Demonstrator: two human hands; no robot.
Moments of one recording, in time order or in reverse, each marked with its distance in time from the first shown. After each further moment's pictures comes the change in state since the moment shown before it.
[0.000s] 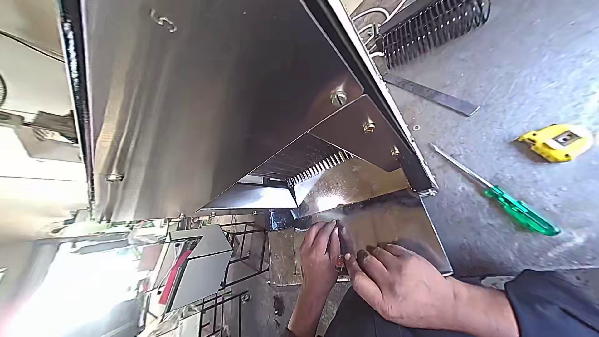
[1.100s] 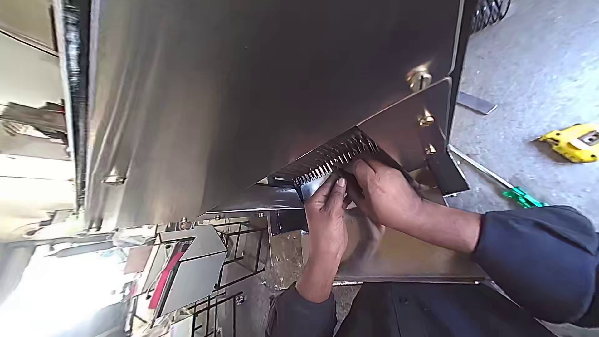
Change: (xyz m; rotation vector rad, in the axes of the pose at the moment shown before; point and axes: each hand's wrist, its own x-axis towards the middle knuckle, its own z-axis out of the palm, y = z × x) left_hand 0.110 0.038 -0.009 -1.250 0.041 -0.755; right_hand 0.095 0.078 0.042 0.098 0.039 0.507
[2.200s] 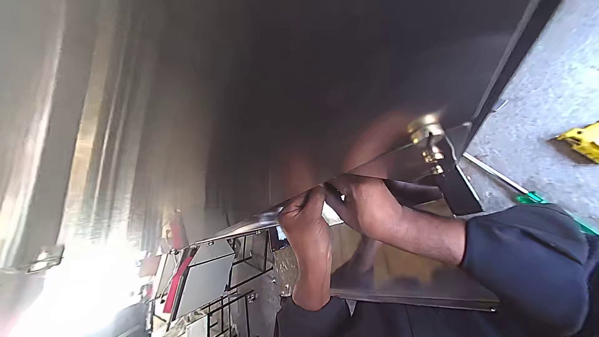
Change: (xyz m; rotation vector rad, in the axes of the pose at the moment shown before) left_hand 0.033 0.010 0.004 0.154 0.266 0.241; right_hand 0.026 -0.011 0.016 0.284 -0.011 0.137
